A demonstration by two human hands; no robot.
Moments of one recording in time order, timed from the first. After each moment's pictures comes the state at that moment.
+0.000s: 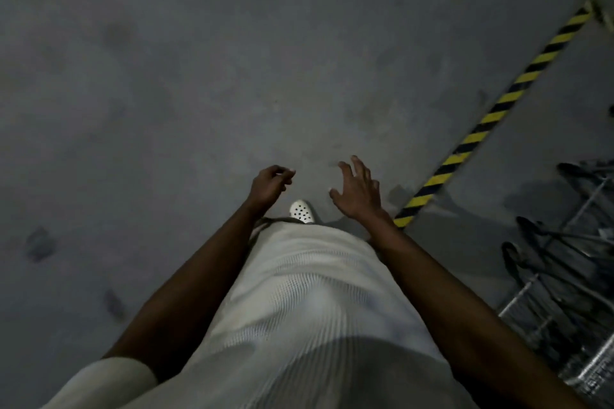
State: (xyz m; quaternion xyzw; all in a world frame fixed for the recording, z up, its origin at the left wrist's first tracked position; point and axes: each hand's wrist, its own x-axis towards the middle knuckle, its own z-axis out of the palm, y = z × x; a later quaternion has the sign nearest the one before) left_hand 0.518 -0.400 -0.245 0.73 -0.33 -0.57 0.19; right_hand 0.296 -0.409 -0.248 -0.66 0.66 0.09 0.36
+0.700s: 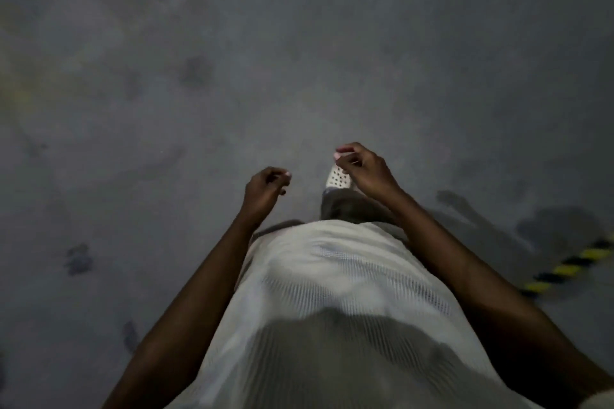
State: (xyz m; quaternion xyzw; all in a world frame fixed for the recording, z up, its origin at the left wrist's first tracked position) left_hand 0.796 -0.813 -0.225 0.78 -0.19 -0.51 0.32; right_hand 0.586 -0.940 -0.215 -0.60 0.55 -0.04 0.57
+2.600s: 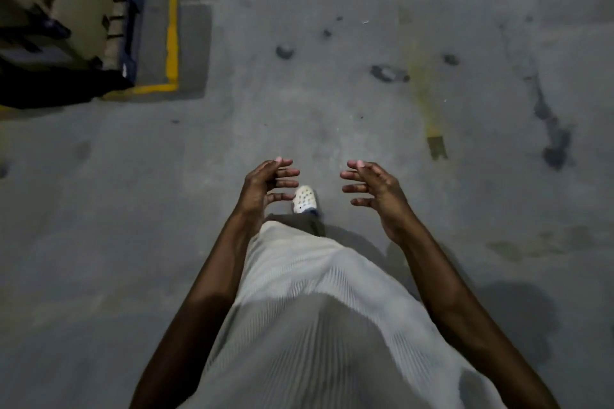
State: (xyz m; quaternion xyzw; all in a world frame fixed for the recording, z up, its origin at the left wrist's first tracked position) left_hand 1.757 -2.227 -0.164 0.65 -0.02 -0.45 0.61; right_hand 1.584 -2.390 -0.134 -0.57 0.44 -0.06 0.69
